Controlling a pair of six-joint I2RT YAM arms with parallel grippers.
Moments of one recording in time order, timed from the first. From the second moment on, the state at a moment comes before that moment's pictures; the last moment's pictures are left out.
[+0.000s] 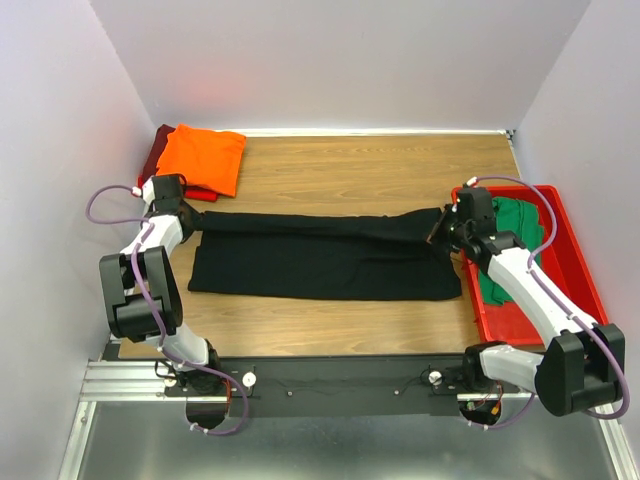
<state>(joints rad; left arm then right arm) 0.21 1.61 0.97 -0.20 -0.09 -0.68 0.21 1.18 0.83 -0.41 -0.02 0.61</state>
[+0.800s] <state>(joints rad) 0.24 1.57 0.92 -0.20 -0.07 -0.67 0.21 1.15 0.74 -0.41 -0.02 0.64</state>
